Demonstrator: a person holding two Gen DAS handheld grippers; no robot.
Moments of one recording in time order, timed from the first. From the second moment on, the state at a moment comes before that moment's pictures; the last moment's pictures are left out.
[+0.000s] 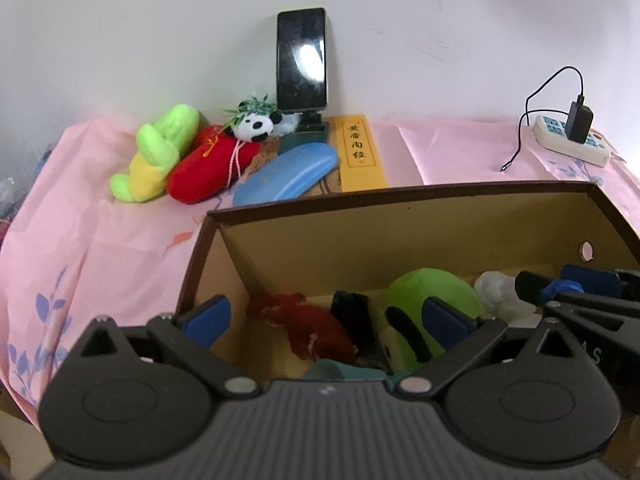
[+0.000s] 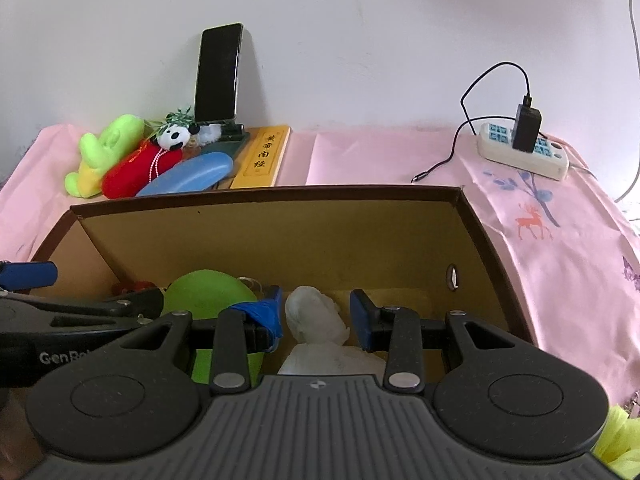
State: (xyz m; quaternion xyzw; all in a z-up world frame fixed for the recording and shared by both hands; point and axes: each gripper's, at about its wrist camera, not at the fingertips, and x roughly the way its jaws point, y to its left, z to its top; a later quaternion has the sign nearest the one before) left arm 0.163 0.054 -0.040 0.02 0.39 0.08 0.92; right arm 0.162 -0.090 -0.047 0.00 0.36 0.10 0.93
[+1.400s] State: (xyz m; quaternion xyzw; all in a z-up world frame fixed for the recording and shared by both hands) left arm 0.165 0.056 -0.044 0.03 0.41 0.09 0.91; right arm 0.164 -0.087 -0.049 0.00 0.37 0.10 0.92
